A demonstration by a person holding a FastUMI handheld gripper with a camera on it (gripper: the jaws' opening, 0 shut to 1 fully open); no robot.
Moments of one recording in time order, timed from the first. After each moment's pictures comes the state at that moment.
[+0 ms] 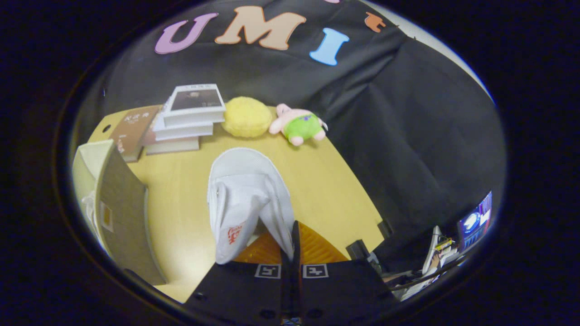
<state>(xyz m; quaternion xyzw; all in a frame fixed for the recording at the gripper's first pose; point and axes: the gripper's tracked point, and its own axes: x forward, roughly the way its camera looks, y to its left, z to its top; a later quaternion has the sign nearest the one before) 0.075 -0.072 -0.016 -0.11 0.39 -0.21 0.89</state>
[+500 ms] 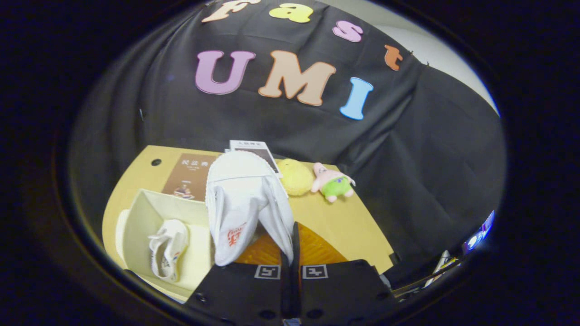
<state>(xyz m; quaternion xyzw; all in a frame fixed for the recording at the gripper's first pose) 0.088 0.078 0.097 -0.10 0.29 -0.10 0.95</state>
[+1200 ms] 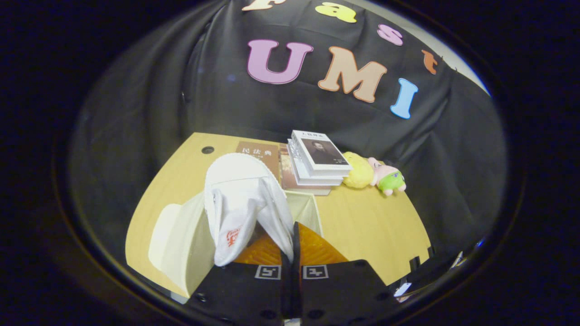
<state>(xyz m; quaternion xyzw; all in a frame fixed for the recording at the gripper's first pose) 0.089 0.220 0.015 -0.11 0.34 -0.04 0.93</state>
